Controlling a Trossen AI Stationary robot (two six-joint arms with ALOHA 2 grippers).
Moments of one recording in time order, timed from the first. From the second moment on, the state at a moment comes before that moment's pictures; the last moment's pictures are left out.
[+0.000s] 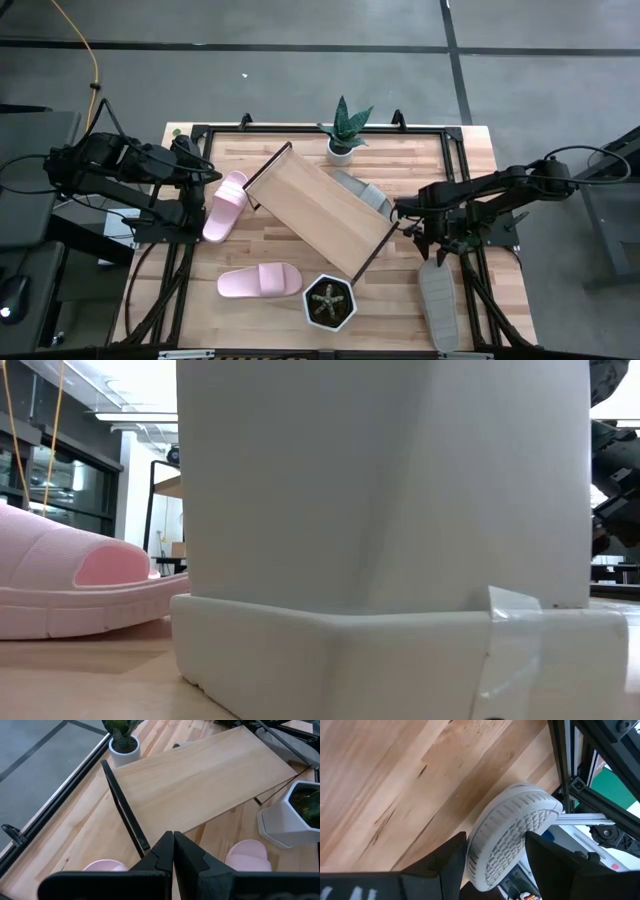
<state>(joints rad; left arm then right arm) -0.06 0.83 1.35 -1.32 -0.38 -0.44 -0.03 1.31 0.54 -0.95 -0.85 2.27</state>
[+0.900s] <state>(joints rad) -0.06 0.83 1.35 -1.31 -0.38 -0.42 0.00 1.31 0.54 -1.02 -0.94 2.22</state>
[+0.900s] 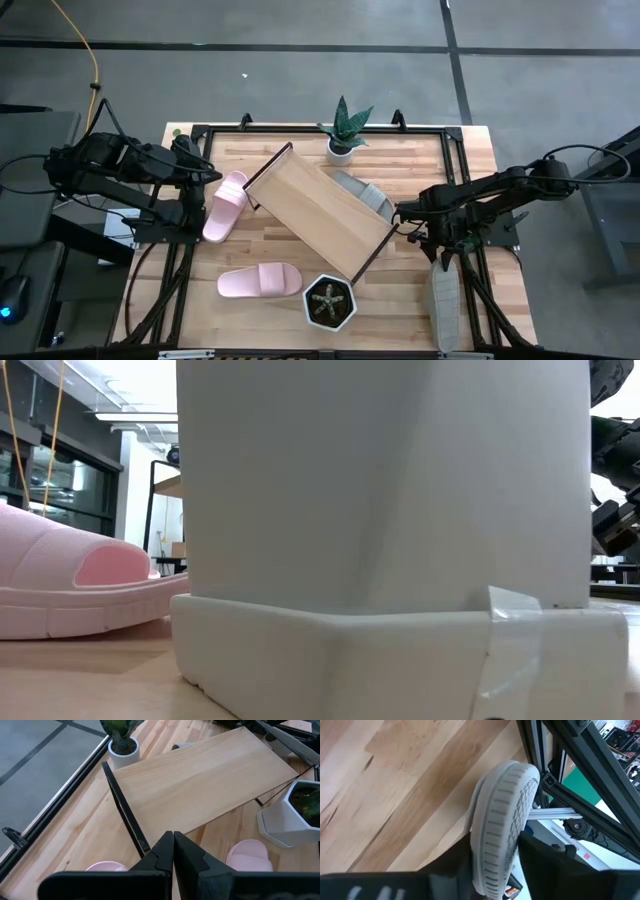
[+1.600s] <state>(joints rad) -0.06 0.83 1.35 -1.31 -0.38 -0.42 0.00 1.30 0.54 -1.03 -0.94 2.18</state>
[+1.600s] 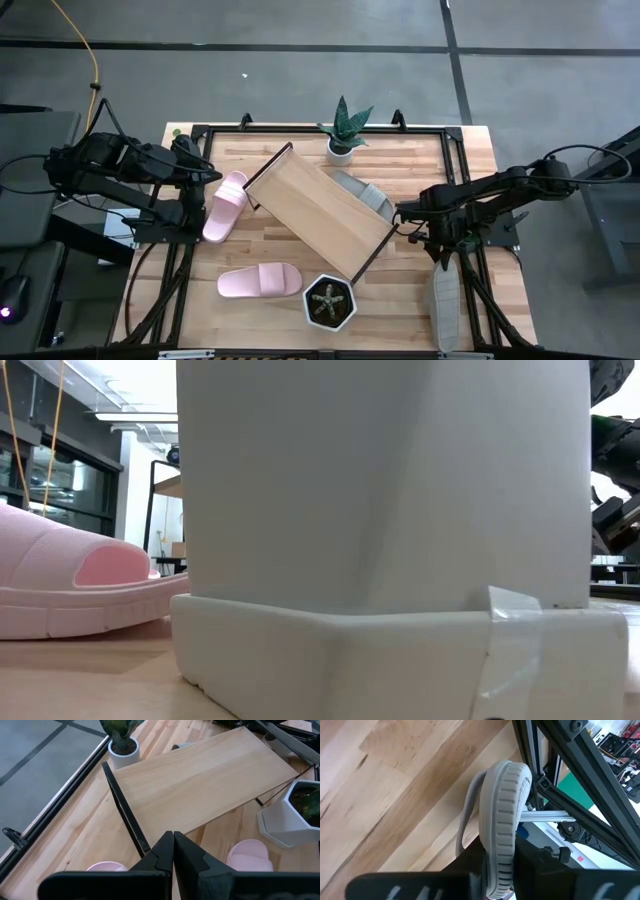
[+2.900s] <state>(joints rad) -0.06 0.83 1.35 -1.30 -0.41 -0.39 -0.03 0.95 0.54 -1.08 -0.78 2.24</state>
